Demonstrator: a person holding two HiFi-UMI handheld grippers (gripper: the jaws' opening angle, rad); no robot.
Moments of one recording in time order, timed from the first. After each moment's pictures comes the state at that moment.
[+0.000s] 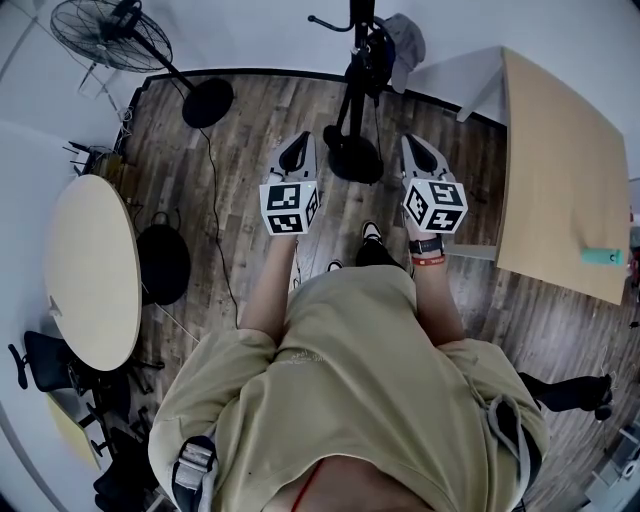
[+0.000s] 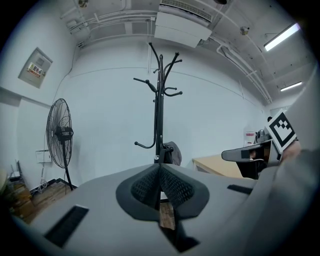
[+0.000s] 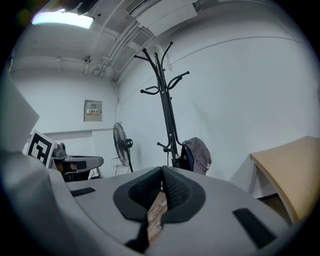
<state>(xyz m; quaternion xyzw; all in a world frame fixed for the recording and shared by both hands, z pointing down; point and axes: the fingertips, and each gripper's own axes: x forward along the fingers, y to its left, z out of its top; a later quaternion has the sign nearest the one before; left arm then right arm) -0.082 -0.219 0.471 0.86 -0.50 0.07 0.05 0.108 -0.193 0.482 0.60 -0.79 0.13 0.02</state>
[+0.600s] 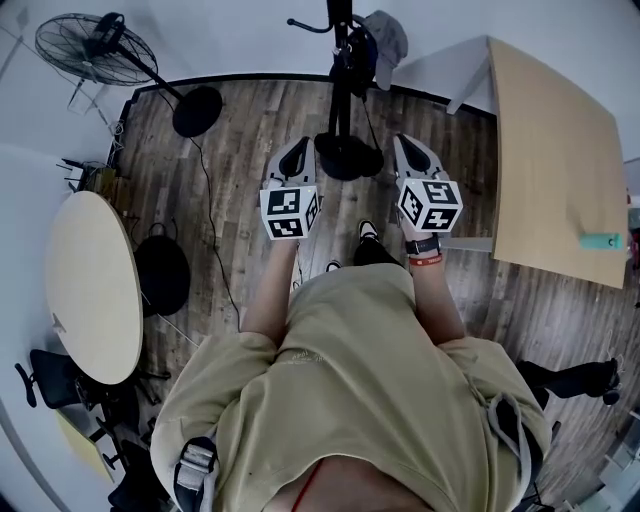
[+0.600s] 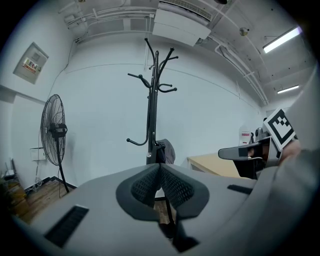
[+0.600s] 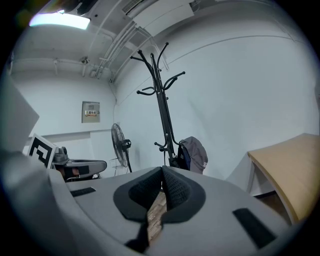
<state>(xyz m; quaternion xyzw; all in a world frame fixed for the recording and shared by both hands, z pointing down) -0.053 -0.216 0.481 0.87 -0.48 0.08 0.06 0.122 -0.188 0.484 0.61 -0.78 0.14 0.02</state>
